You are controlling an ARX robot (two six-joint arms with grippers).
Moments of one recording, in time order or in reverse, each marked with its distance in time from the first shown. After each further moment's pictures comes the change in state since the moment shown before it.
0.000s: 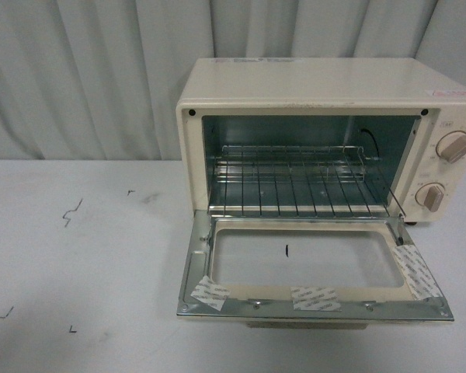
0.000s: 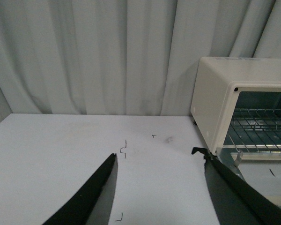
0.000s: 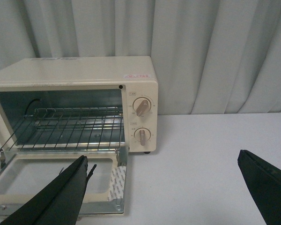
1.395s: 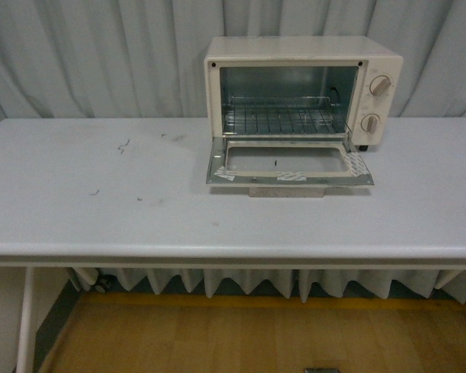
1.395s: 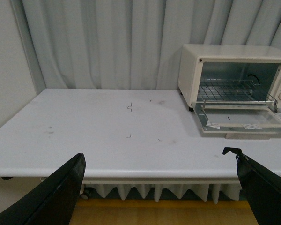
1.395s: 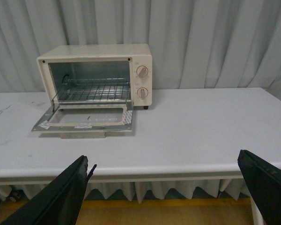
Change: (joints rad) left arm 0.000 0.000 0.000 0.000 0.000 0.000; right arm 0.000 0.001 0.000 0.000 0.000 0.000
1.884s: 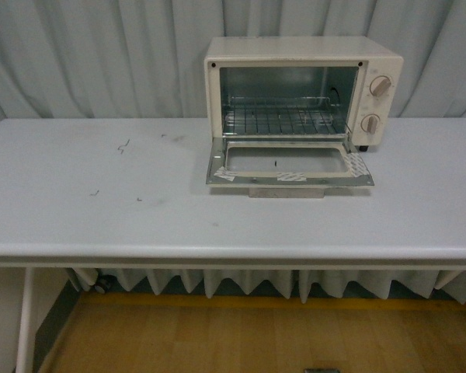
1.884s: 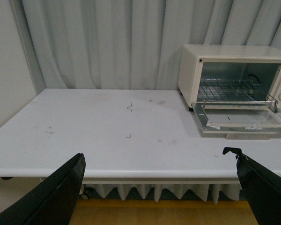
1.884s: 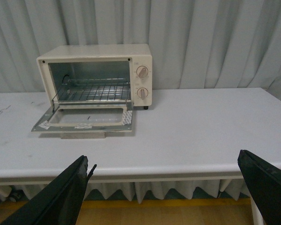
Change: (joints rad) left arm 0.000 0.000 0.000 0.000 0.000 0.000; right arm 0.000 0.000 0.000 0.000 0.000 0.000
